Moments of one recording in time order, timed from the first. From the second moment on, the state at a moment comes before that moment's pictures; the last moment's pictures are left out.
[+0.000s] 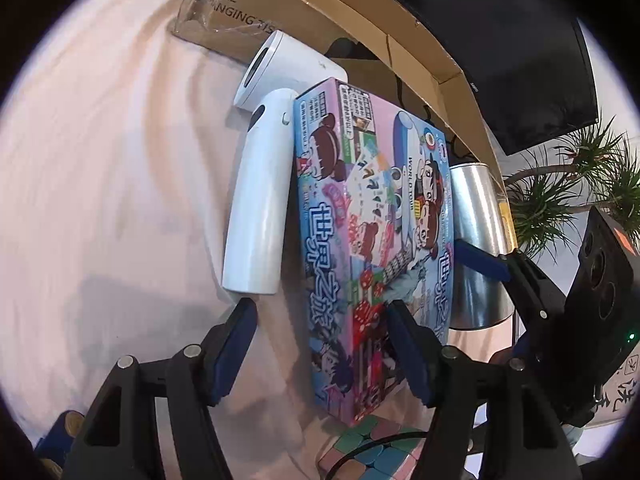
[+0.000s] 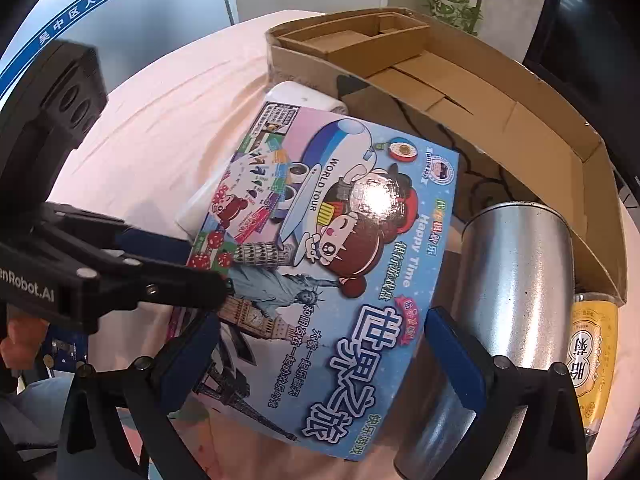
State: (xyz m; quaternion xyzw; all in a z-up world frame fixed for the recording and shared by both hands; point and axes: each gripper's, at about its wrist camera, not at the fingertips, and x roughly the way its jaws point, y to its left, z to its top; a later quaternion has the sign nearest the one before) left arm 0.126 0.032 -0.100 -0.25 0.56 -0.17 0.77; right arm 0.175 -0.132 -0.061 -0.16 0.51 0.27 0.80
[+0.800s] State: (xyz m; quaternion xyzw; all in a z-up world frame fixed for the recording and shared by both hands) left arm 0.106 0.035 -0.060 -0.18 0.53 -0.18 0.81; right arm 0.160 -0.113 -0.067 -0.02 0.53 0.28 0.80
